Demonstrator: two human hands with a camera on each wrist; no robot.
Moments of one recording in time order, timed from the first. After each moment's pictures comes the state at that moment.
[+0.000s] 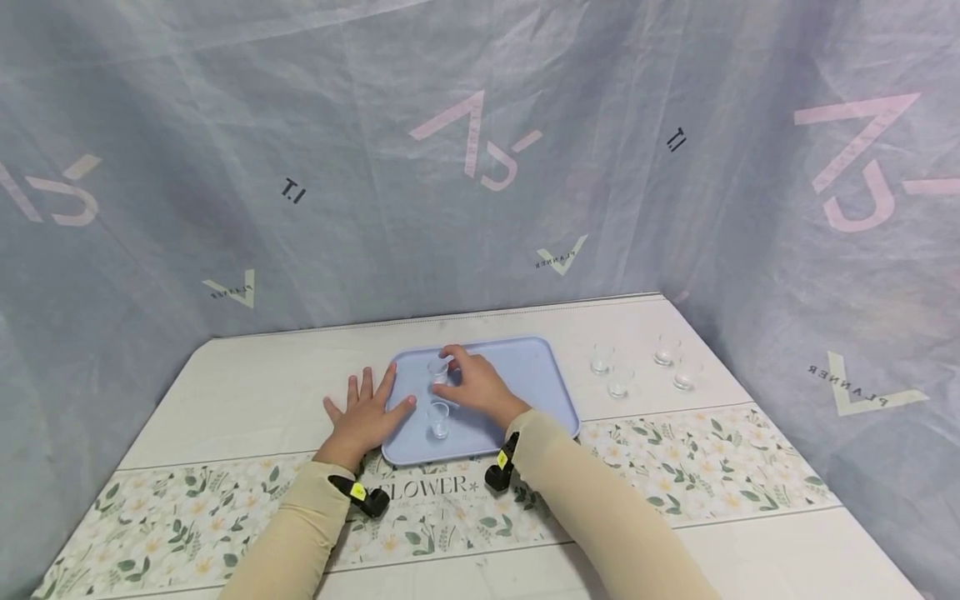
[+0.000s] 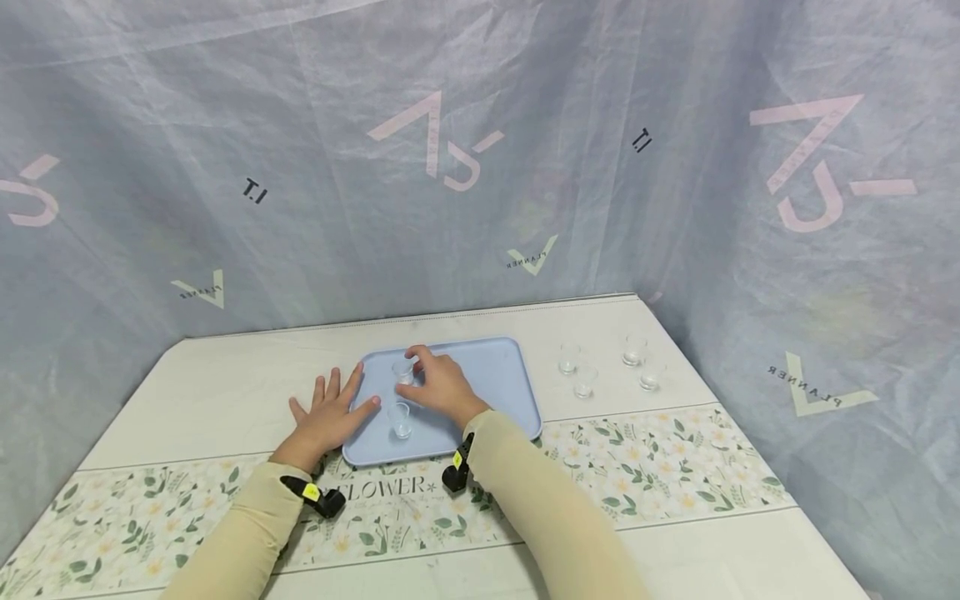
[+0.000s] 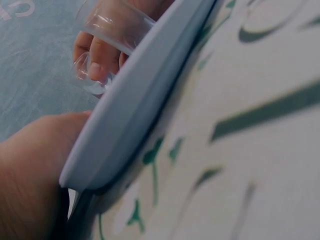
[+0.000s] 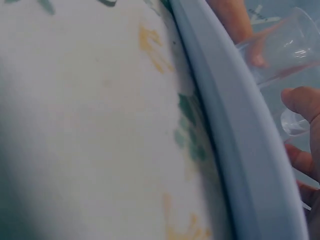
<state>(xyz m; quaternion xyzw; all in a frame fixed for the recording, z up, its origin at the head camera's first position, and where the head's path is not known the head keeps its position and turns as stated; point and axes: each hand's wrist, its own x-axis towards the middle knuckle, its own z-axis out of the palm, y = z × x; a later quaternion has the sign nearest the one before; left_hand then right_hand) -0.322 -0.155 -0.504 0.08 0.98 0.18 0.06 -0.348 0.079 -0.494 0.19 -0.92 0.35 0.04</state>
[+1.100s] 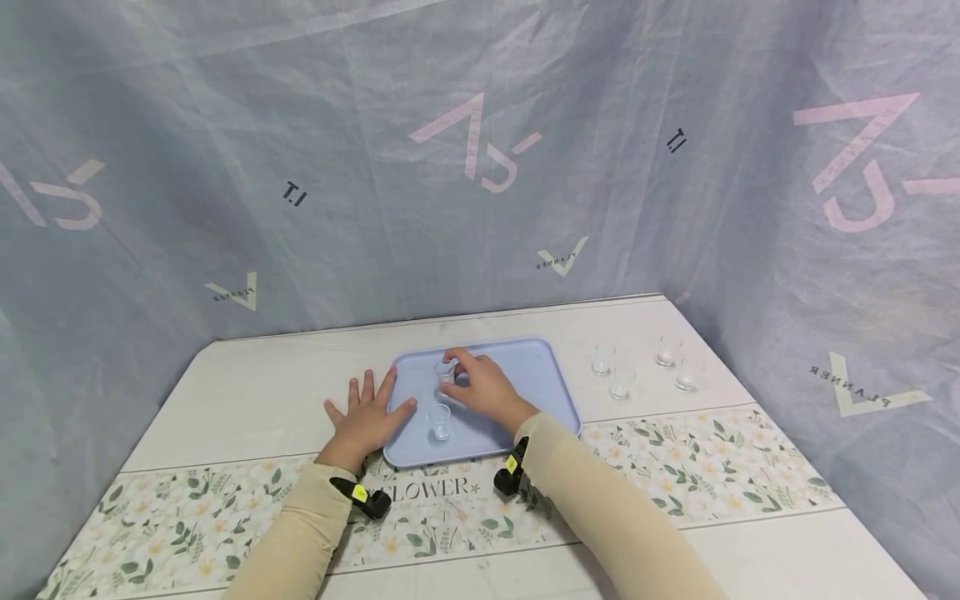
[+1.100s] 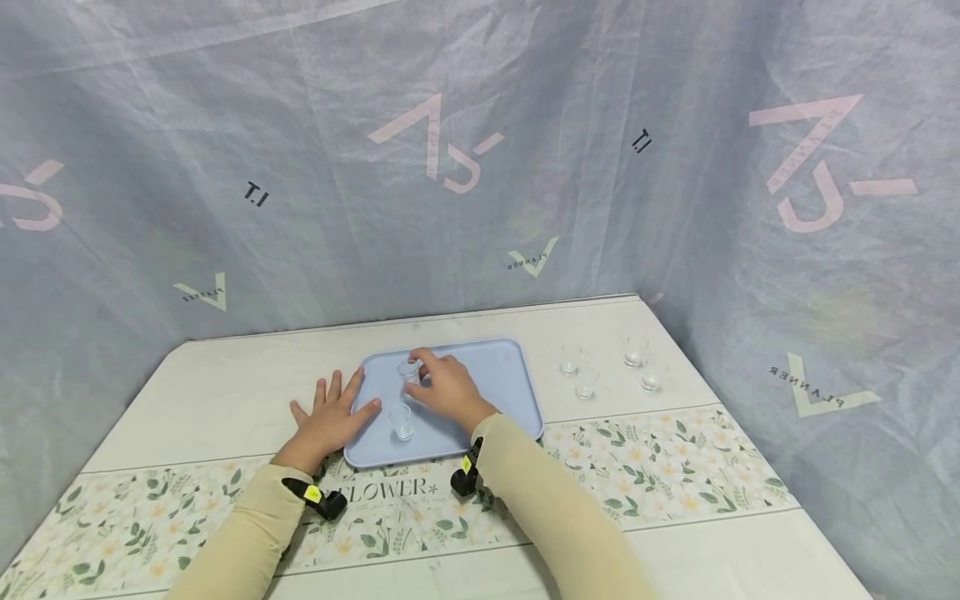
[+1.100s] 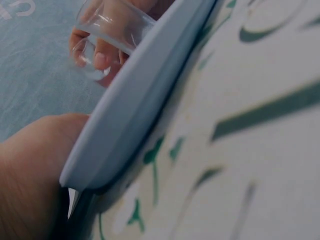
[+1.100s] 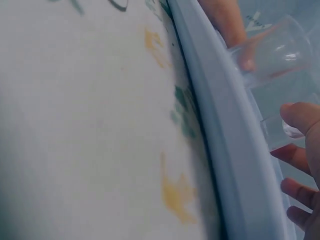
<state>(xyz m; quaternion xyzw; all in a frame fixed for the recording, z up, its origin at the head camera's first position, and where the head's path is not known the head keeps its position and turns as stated) -0.322 -0.154 -0.506 0.07 0.98 0.18 0.06 -0.339 0.087 -0.490 0.19 -0.93 0.33 0.06</state>
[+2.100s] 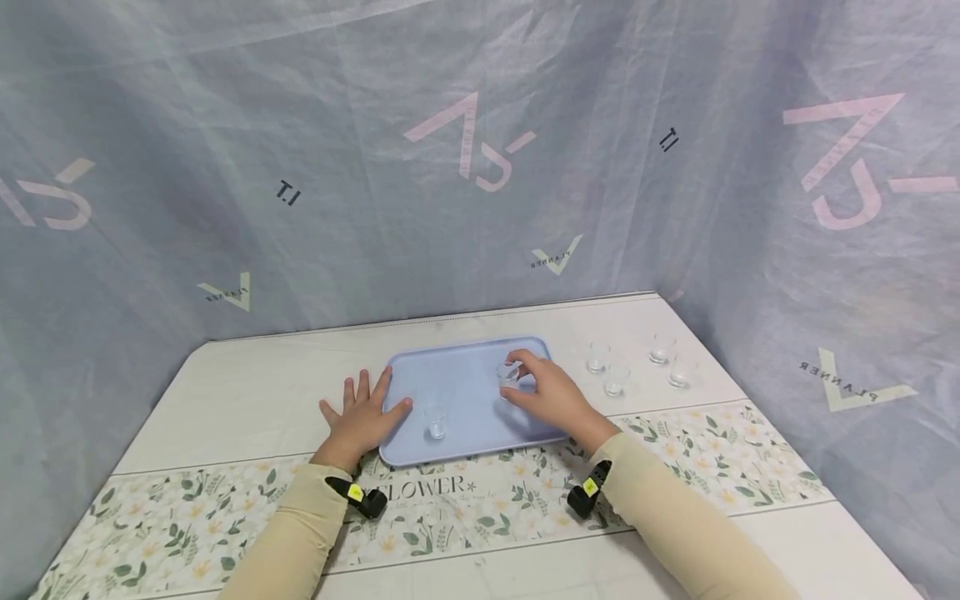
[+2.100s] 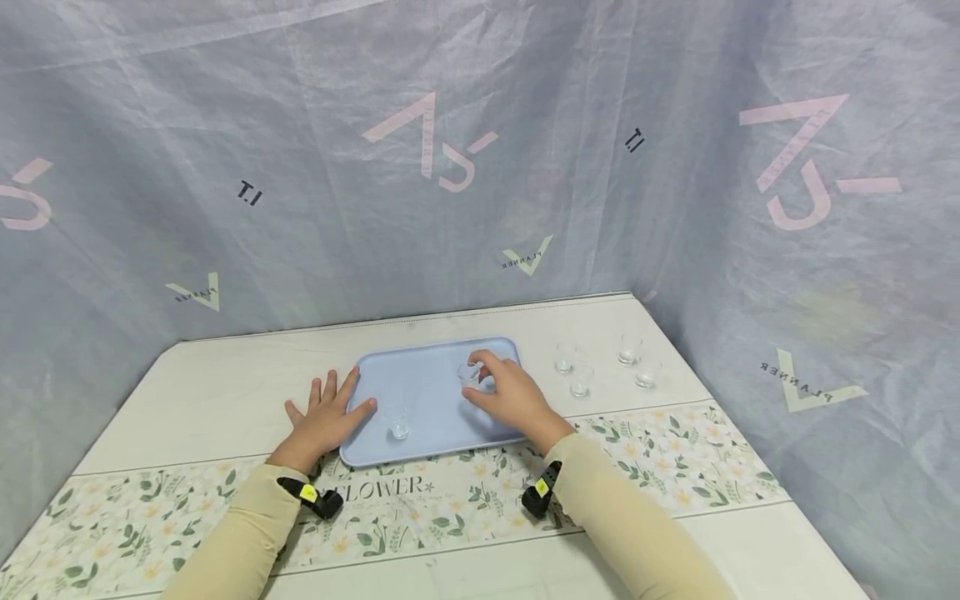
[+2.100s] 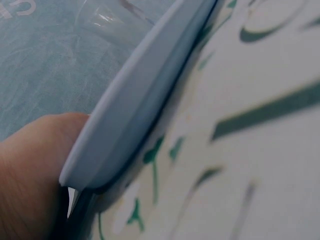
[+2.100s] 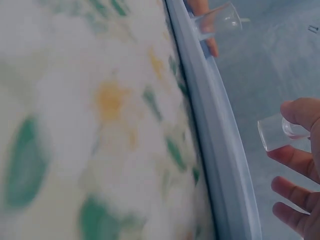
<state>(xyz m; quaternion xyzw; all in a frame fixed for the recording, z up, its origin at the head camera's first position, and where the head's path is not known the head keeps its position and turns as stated) -0.322 -0.155 -0.506 0.08 0.98 0.18 0.06 -0.286 0.183 -0.471 0.16 -0.93 0.33 0.10</state>
